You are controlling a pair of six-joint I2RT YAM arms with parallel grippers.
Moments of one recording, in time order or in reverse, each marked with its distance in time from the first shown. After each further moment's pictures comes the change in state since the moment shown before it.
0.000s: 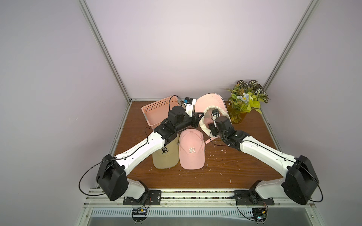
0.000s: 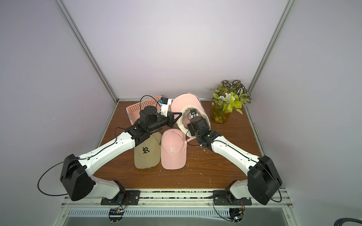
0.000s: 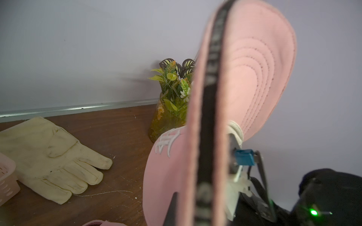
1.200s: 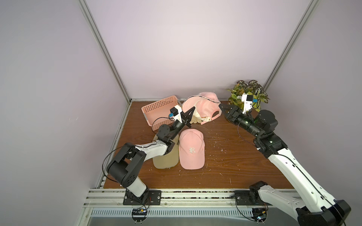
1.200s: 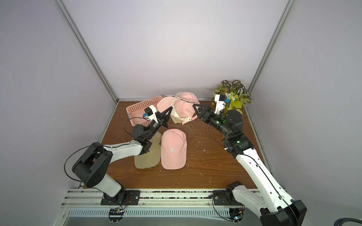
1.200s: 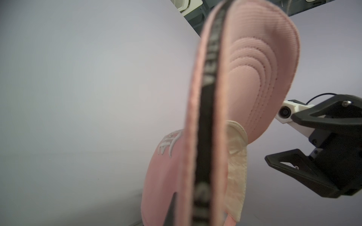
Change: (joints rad) left arm 0.095 0.181 -0.417 1.326 0.002 0.209; right arm -0.274 -0.322 0.042 0.225 -0.794 0.924
